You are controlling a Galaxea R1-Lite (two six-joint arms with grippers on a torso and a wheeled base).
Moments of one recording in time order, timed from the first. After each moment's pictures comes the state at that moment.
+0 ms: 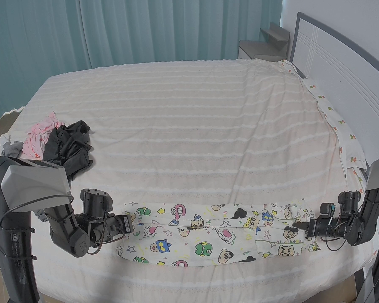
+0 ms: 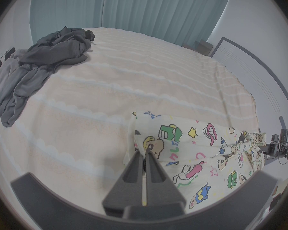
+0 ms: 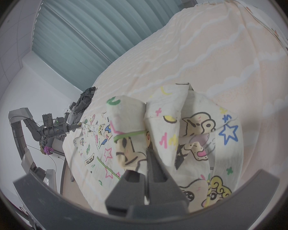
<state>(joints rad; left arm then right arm) -0.26 2.30 -0.56 -1.07 0.03 -0.36 -0.13 2.32 -0.36 -1.23 0.68 0.09</state>
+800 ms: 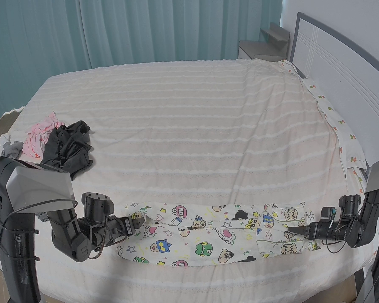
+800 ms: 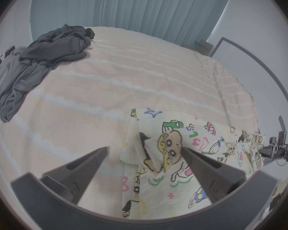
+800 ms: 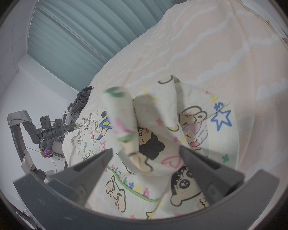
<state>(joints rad) -0.28 2.32 -0.53 -1.14 0.03 -0.39 -0.16 2.36 -0.34 -1.25 0.68 0.09</state>
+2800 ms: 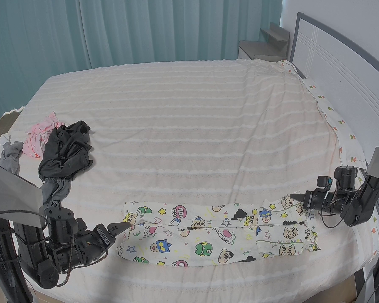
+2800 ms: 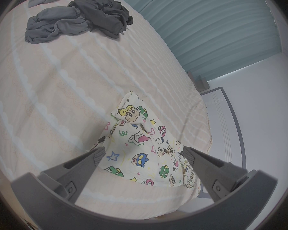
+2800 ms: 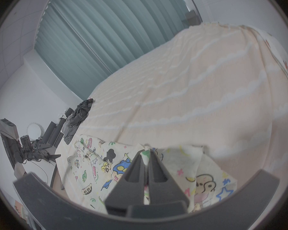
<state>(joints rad) -0.26 2.12 -0.04 -1.55 -0.19 -0.94 -0.06 2.22 -0.60 -1.09 0.56 0.17</state>
